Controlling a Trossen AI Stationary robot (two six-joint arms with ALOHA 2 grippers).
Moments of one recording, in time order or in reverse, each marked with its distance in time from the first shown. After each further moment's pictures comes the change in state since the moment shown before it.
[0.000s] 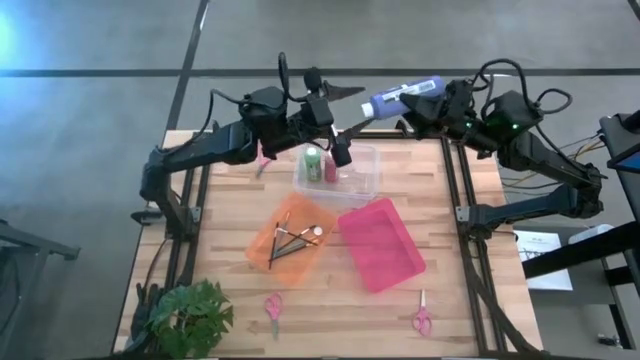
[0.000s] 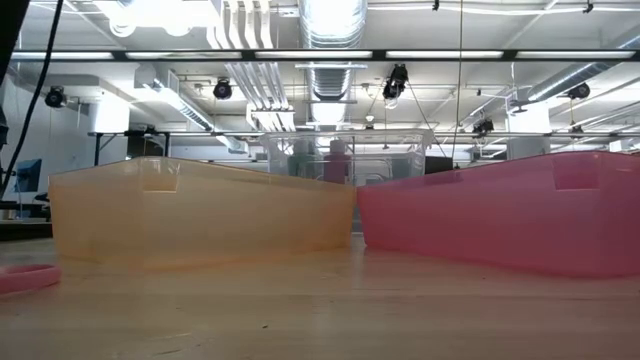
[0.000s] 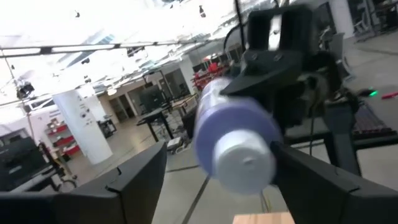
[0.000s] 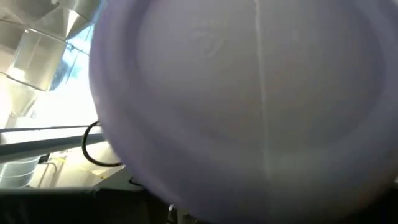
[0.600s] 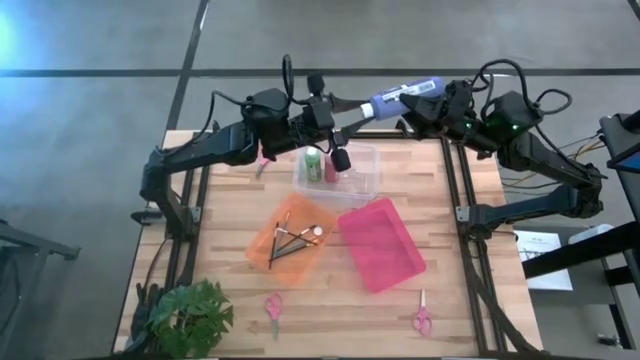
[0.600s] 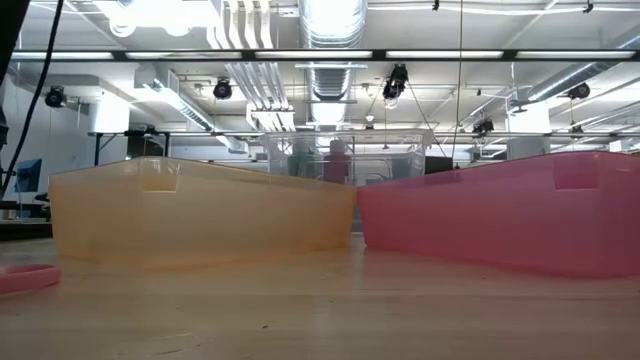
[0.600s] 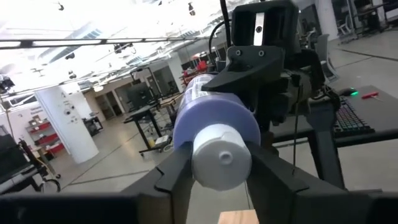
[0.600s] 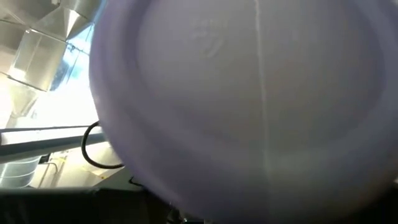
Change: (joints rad) left arm -0.001 0.001 0.000 -0.030 0.037 -0.033; right arm 0.000 0.000 0.000 0.002 0.005 0.002
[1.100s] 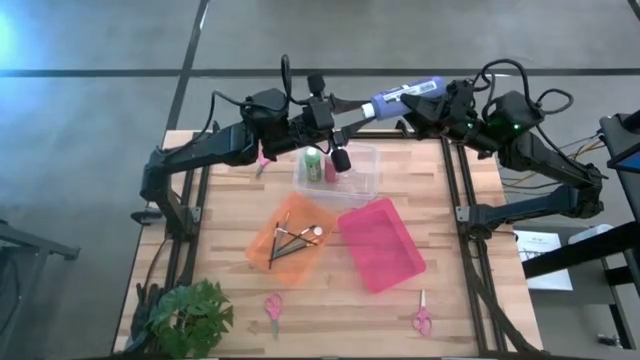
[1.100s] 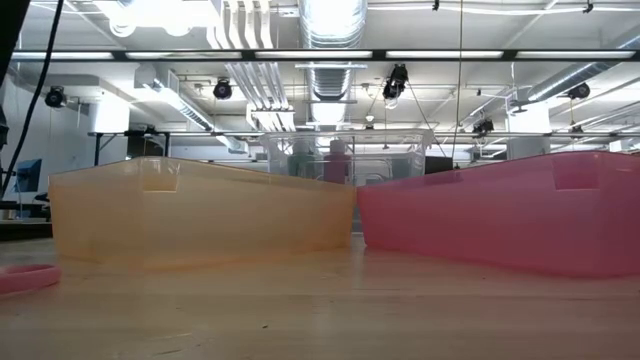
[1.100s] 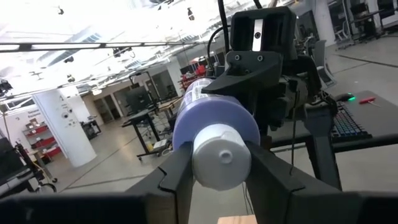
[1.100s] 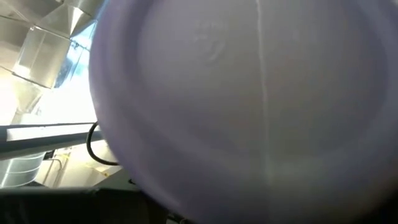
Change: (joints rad) left arm 0.000 -0.002 0.000 0.025 0.011 -0.003; right arm 0.000 0.000 -0.003 0.001 -0.020 -0.004
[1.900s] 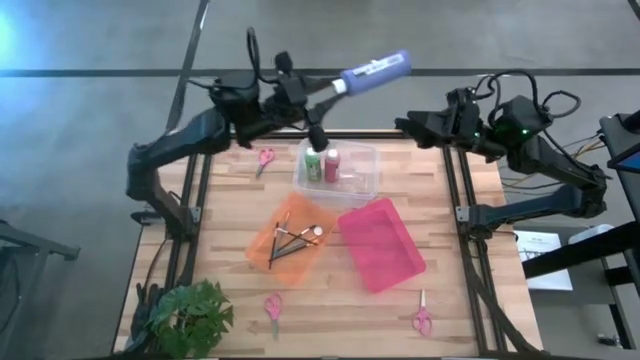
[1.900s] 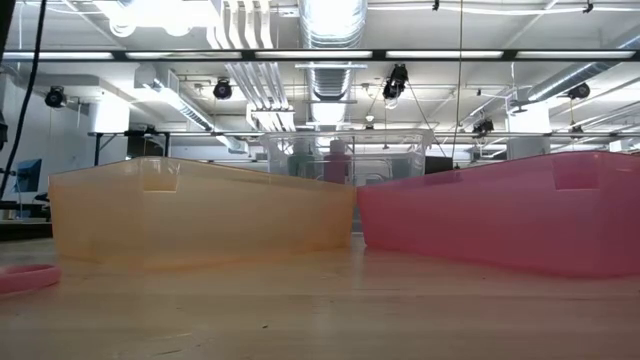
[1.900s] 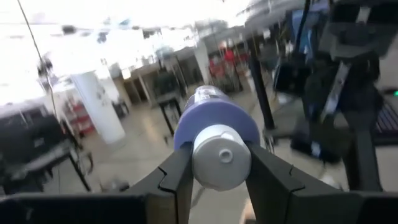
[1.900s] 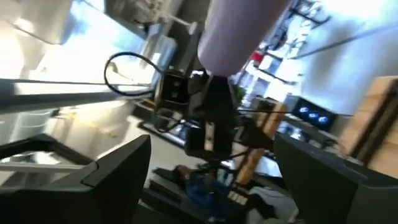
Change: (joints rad) left arm 0.052 -0.101 0.000 -0.124 -0.094 -0.018; right arm 0.041 -0.036 0.000 -0.043 -0.106 -0.055
